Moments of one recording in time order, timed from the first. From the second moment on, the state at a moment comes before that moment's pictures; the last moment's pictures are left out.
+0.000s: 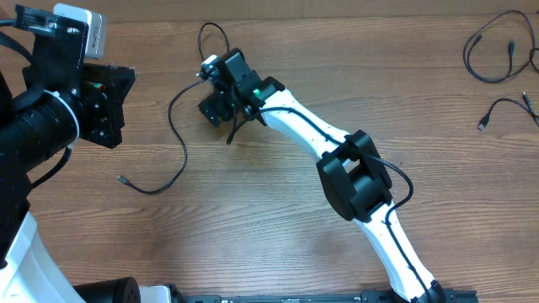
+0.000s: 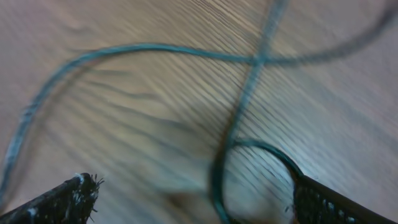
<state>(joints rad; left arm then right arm) 0.12 1.56 2.61 -1.69 0.47 0.19 0.66 2.52 2.14 -0.49 -0.13 -0.01</state>
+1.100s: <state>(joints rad) 0.12 1.56 2.61 -1.69 0.47 0.19 0.60 2.55 2.14 -0.52 -0.19 0.55</state>
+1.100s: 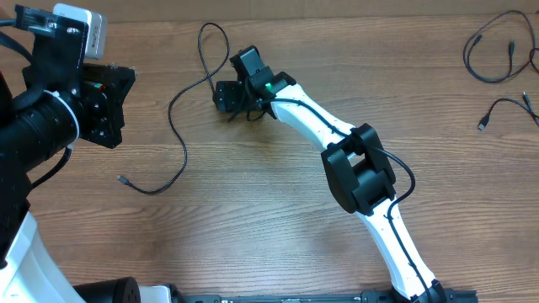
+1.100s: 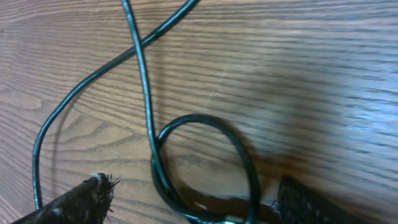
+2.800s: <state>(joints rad) 0.12 1.56 2.61 -1.69 0.47 0.19 0.57 2.57 2.09 -0.48 -0.18 0.49</state>
